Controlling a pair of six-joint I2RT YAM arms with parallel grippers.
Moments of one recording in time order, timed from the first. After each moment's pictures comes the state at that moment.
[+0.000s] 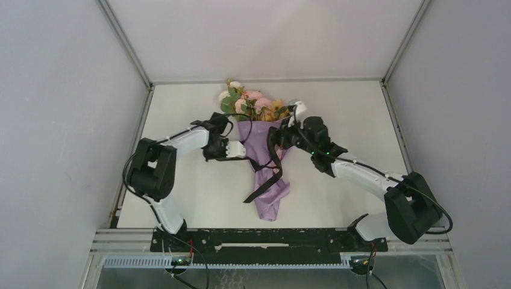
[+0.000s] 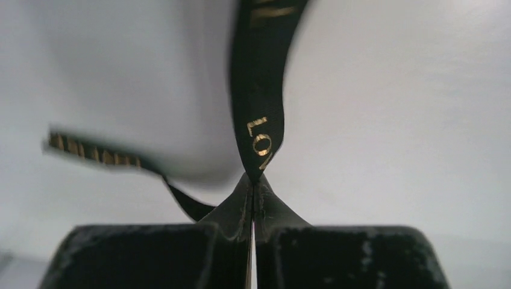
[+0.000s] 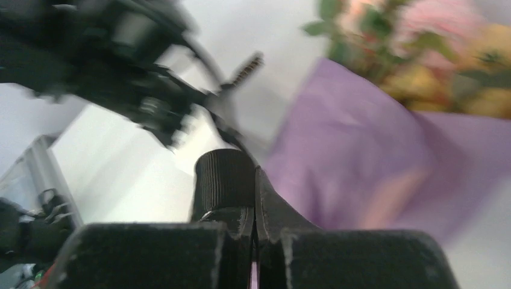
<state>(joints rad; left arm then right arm) -0.40 1.82 1.17 -0.80 0.01 1.17 0.63 1.39 0.81 0.35 -0.24 0.34</state>
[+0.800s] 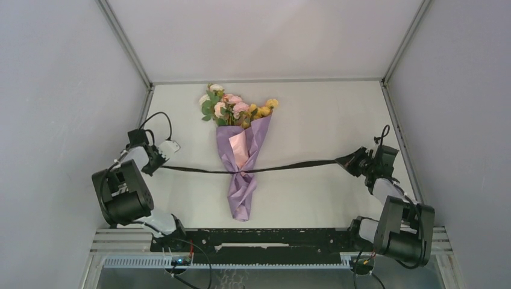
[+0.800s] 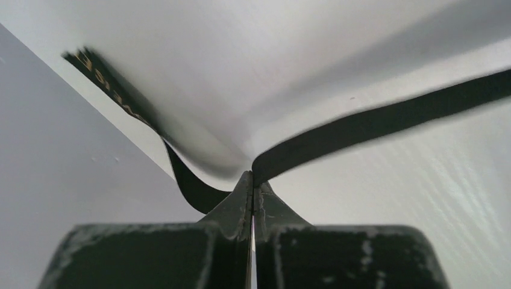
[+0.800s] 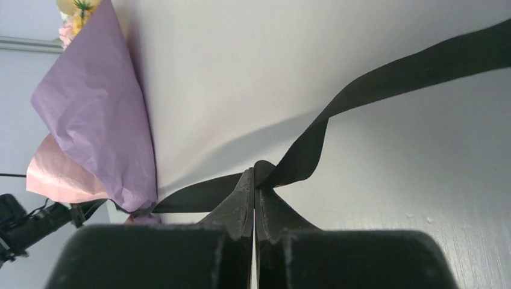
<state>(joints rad) 0.40 1.54 0.79 -0.39 -0.01 1.20 -0.32 1.20 0.33 0.16 -0.63 0.63</state>
